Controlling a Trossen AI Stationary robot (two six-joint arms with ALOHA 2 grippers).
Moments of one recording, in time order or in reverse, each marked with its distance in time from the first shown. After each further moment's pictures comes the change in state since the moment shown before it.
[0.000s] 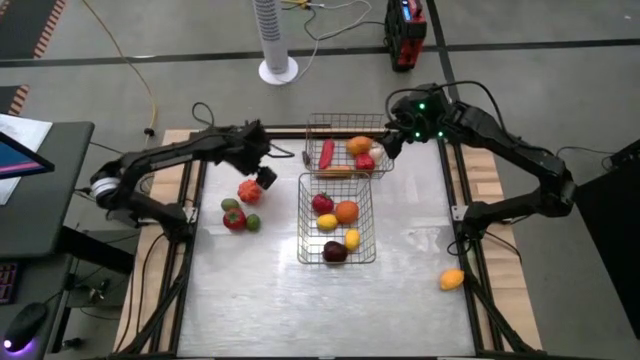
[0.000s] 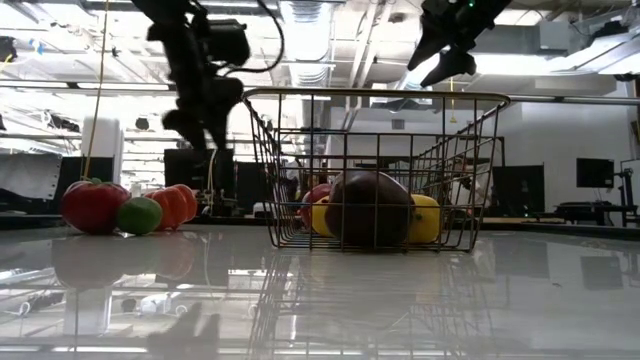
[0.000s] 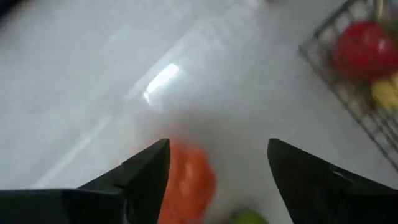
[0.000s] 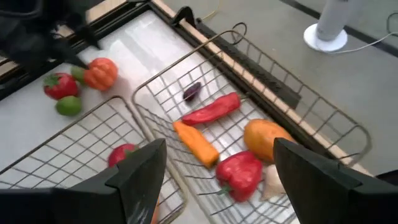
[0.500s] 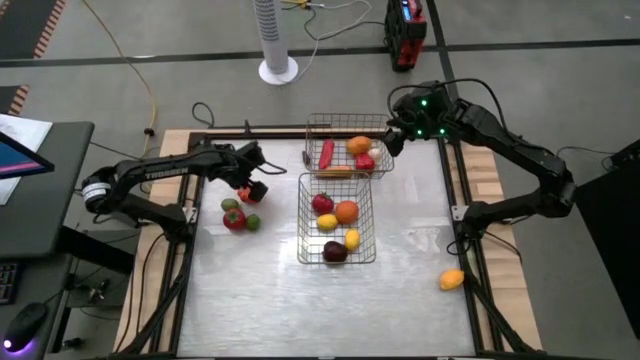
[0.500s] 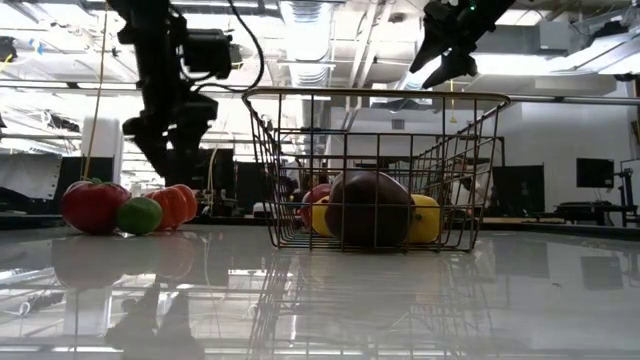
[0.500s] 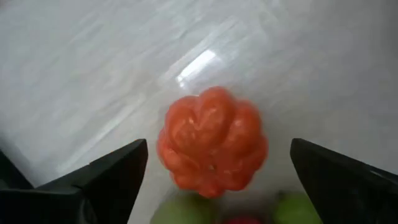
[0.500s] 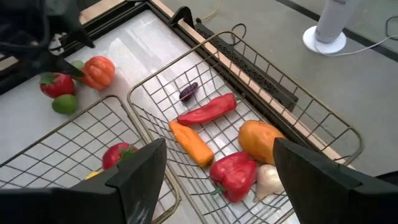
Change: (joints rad) left arm -0.073 -0.074 -0.186 0.003 -0.168 -0.121; right arm -0.030 0.000 0.000 -0.001 -0.024 -0.038
